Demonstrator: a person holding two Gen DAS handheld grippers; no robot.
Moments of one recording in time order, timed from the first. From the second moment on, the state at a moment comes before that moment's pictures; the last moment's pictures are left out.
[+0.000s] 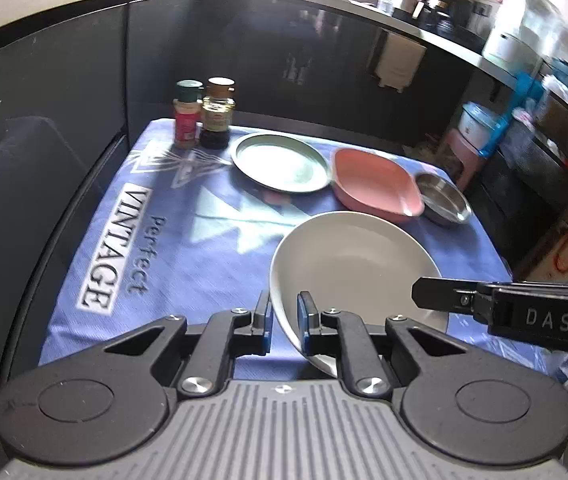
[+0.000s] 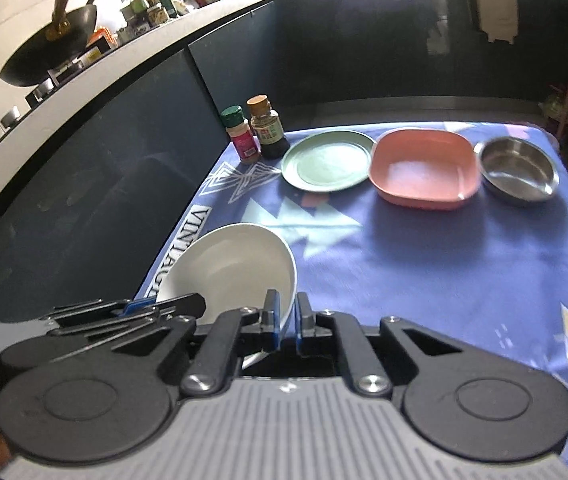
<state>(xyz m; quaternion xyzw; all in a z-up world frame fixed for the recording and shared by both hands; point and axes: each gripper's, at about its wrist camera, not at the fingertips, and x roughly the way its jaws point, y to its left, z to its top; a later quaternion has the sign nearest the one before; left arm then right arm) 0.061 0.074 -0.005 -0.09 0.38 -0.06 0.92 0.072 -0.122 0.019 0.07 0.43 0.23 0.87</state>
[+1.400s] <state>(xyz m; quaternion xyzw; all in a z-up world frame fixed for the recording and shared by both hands) 0.008 0.034 -0.039 -0.06 0.43 -0.09 0.89 0.005 -0.172 -0.034 0.07 0.45 0.21 0.86</state>
